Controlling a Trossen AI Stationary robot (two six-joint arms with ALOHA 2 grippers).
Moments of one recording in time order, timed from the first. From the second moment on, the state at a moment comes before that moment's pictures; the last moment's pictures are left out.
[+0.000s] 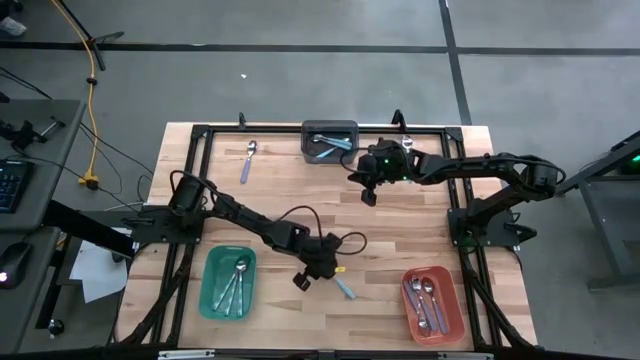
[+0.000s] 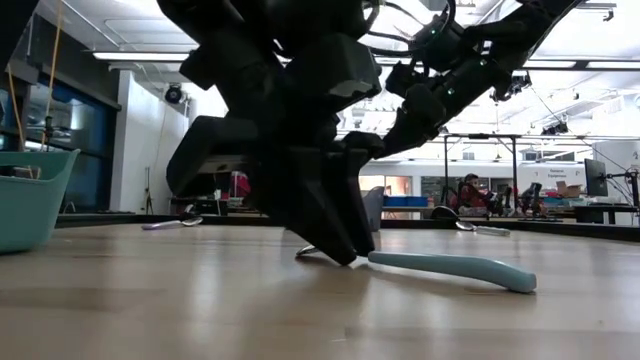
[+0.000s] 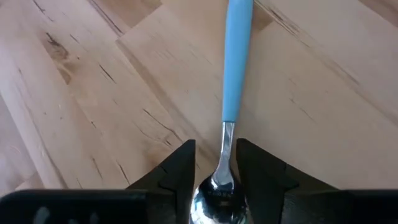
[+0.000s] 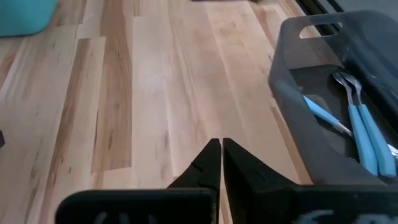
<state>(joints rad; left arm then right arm) -0.24 2.06 1.22 -0.10 0.10 0.45 -0.36 1.43 0.76 0.05 -0.16 -0.14</state>
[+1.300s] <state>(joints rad) 0.21 1.76 1.22 -0.34 -0.20 0.29 -0.29 1.24 0.71 -0.04 0.08 -0.18</state>
